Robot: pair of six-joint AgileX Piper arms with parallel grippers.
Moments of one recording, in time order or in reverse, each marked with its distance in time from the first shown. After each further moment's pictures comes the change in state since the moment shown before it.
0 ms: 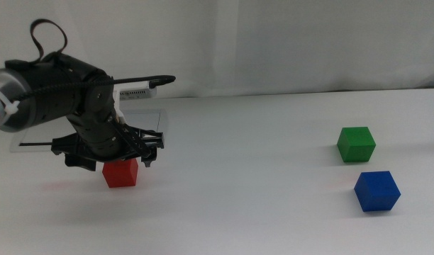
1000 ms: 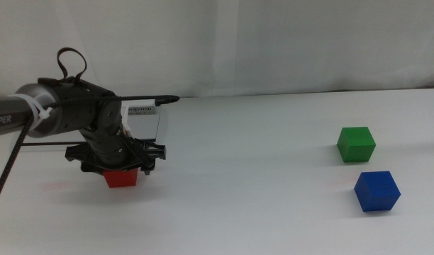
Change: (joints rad) left arm 0.047 0.158 0.000 -0.009 -0.157 0.086; right arm 0.000 0.000 0.000 0.000 0.000 0.000
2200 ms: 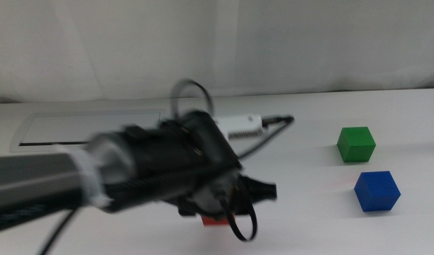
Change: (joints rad) left arm -0.601 -0.185 0.032 0.135 0.137 -0.606; right arm 0.000 0.000 0.000 0.008 0.000 0.000
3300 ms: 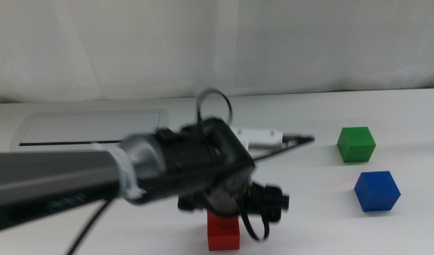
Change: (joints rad) left arm -0.008 0.108 -0.039 -0.071 -0.049 0.174; right arm 0.000 0.000 0.000 0.011 0.000 0.000
